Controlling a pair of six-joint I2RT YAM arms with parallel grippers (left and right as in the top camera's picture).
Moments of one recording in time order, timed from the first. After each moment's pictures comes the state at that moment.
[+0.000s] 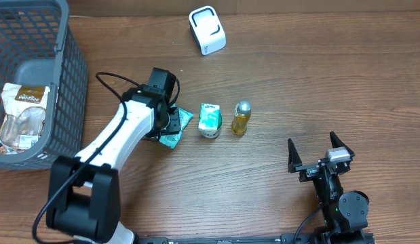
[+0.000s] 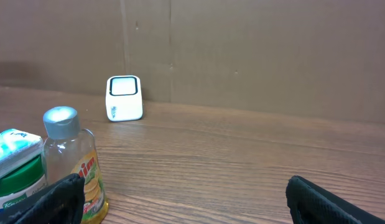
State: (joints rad) left arm -0.29 1.74 1.18 -0.83 -0.03 -0.41; right arm 0.15 0.01 0.02 -0.03 -0.01 -0.03
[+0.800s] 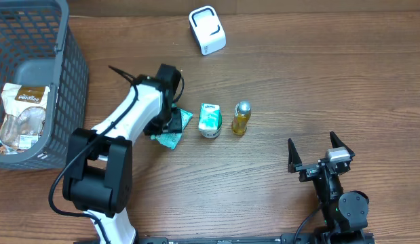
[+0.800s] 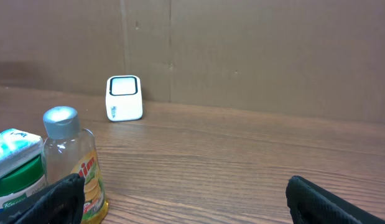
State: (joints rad) left arm -0.29 1.93 1.35 -1.01 -0.05 -0.38; right arm 0.15 0.01 0.02 -0.03 -0.01 -0.04
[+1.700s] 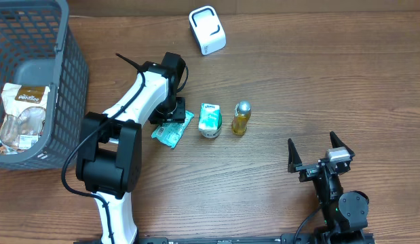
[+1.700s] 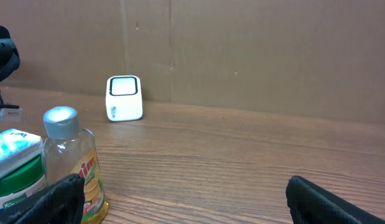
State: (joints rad) left arm -0.29 2.09 1.51 -1.04 -0.04 -0.35; right arm 0.15 0.01 0.02 -0.03 -0.01 -0.04
